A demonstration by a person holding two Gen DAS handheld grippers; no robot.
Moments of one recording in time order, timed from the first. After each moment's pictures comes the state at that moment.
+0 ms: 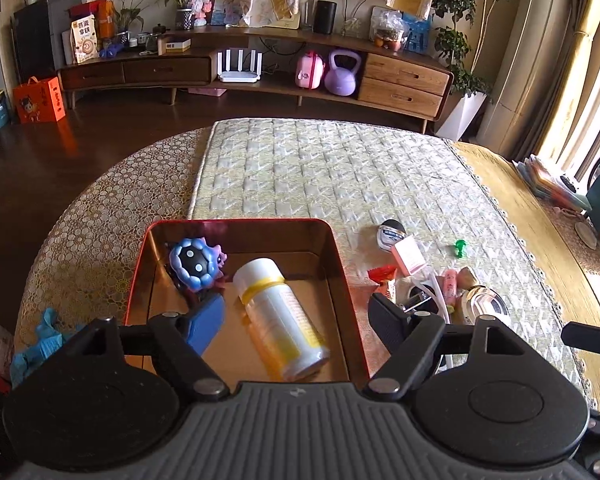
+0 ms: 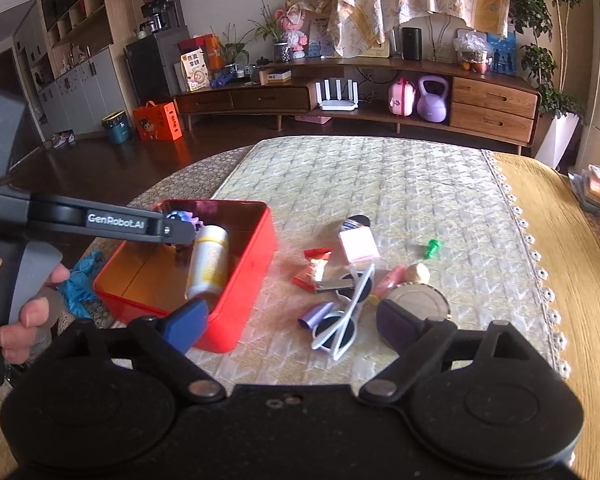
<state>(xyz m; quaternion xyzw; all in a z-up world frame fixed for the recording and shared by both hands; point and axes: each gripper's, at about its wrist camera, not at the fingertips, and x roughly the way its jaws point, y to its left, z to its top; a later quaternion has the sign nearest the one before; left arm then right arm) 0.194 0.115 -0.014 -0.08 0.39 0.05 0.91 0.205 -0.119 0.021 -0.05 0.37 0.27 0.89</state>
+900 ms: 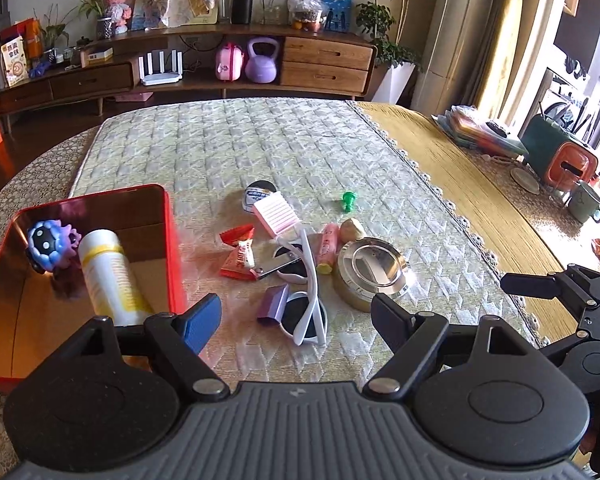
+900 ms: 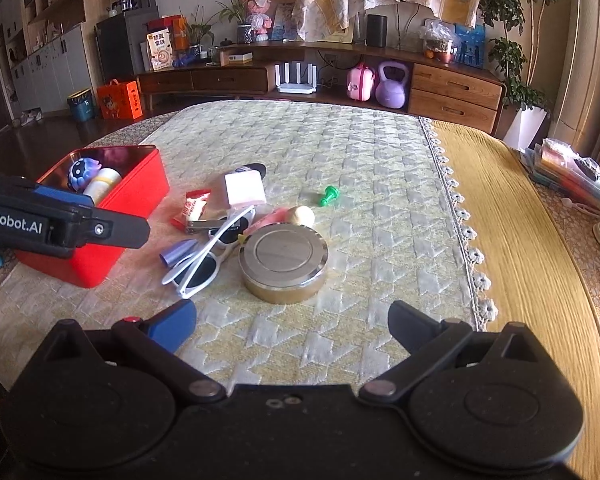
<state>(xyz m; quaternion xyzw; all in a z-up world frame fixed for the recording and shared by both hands) 0.203 -0.001 -0.052 -0.05 0.40 -0.04 0.92 0.231 -0.204 -0.047 -0.09 0.37 0.23 0.90</state>
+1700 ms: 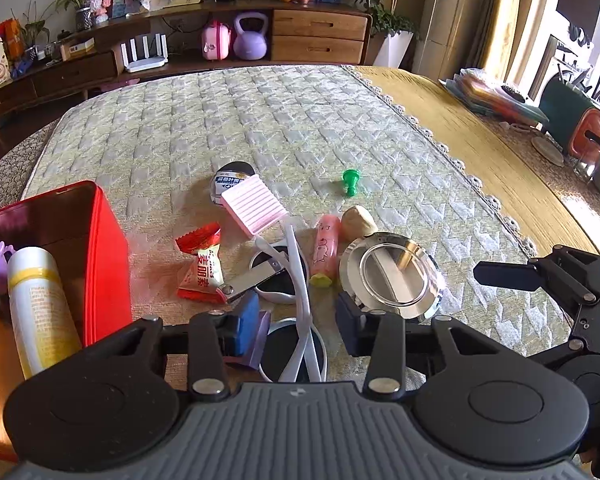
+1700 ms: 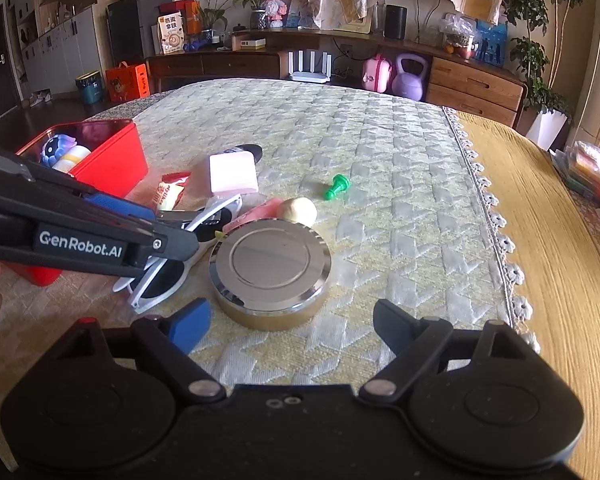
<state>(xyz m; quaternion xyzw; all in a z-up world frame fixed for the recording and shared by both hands) 0.267 -0.021 -0.102 -0.02 0.43 -0.04 0.90 0.276 -0.187 -0.087 -0.11 0.38 0.25 0.89</state>
